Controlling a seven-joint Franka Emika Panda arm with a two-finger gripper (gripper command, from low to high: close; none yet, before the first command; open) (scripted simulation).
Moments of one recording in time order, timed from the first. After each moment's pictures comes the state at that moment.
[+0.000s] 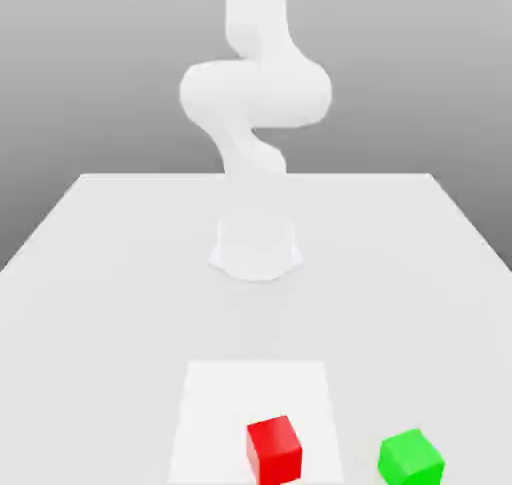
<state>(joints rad) 0.02 -0.71 -0.01 -2.32 0.01 2.33 0.77</state>
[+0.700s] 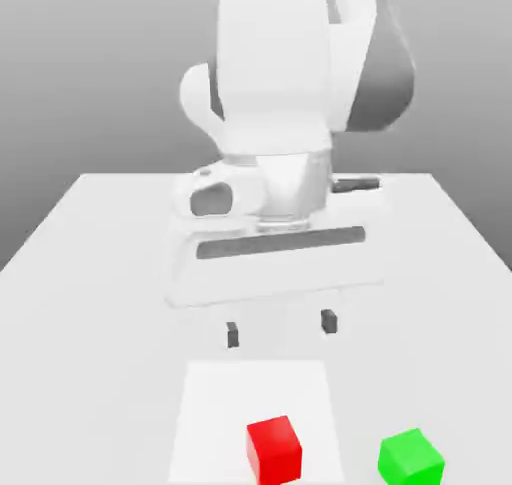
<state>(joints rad) 0.09 0.06 -0.04 -2.44 0.05 2.62 0.53</state>
